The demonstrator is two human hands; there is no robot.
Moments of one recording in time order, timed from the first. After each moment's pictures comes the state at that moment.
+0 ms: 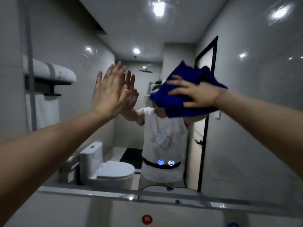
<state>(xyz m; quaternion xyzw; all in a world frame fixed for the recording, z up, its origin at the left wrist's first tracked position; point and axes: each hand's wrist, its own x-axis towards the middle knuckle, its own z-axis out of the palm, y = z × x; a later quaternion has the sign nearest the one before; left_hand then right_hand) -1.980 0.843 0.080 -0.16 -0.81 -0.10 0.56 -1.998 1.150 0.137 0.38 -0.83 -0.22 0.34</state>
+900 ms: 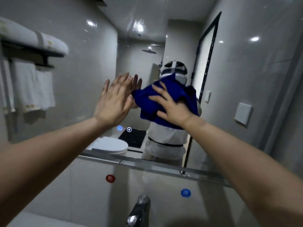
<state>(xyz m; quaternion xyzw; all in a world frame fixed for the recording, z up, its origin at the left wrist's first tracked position) -1.937 0.998 -0.023 -0.17 -0.85 -0.10 0.50 -1.993 1.228 -0.013 0.41 -0.82 0.00 0.40</state>
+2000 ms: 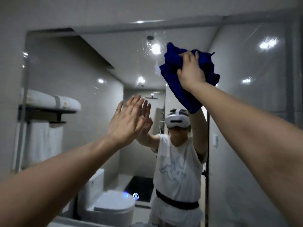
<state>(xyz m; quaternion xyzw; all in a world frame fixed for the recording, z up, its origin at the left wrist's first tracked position) -1.948 1.006 0.106 -0.15 -0.83 -0.01 0.53 -1.970 1.214 0.261 0.14 -0.80 0.16 0.56</state>
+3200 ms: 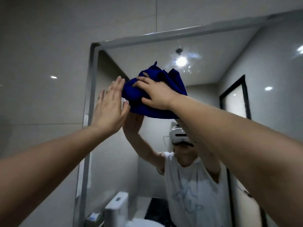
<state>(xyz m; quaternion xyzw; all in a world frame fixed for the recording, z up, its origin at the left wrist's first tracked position) -2.023 0.669 0.176 -0.13 -0.76 -0.08 0.63 -2.048 0.843 0.253 0.37 -0.77 -0.09 0.52</state>
